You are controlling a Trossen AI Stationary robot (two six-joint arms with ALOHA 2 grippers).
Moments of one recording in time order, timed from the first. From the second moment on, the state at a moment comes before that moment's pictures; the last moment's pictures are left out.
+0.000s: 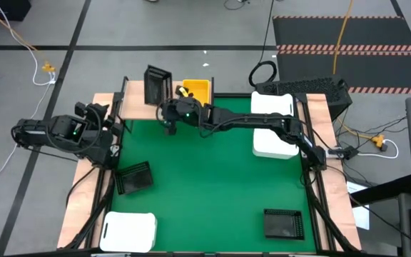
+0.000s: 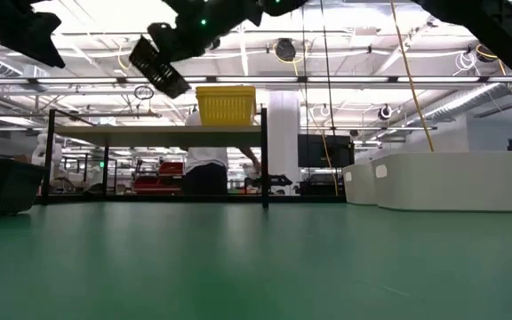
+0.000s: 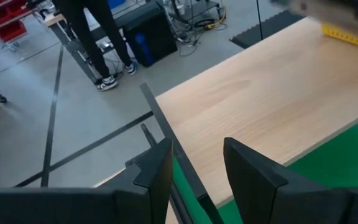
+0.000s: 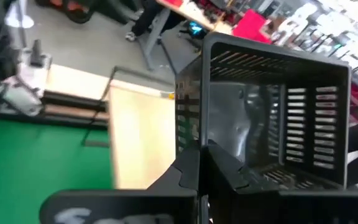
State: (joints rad) left arm -0.16 0.60 0.90 -1.57 -1.10 -0.92; right arm -0.13 2.21 2.05 -0.10 0.37 -0.43
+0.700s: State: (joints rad) left arm -0.16 0.60 0.90 -1.57 -1.10 -0.92; right arm -0.14 2.21 1.90 -0.03 0.40 -0.40
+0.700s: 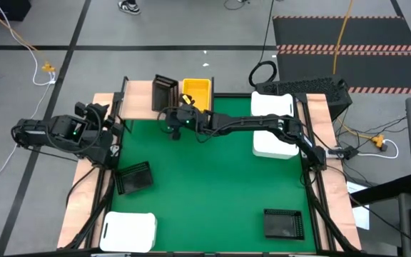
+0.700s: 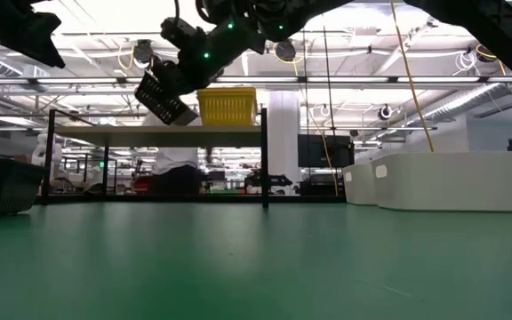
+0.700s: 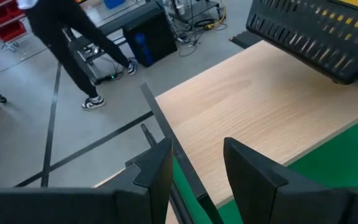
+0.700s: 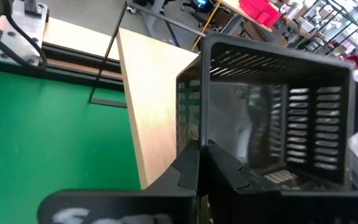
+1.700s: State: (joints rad) left arm -0.16 0.60 0.90 -1.57 -1.10 -0.92; right arm -0.09 2.21 1.90 -0.05 0.41 -0.61
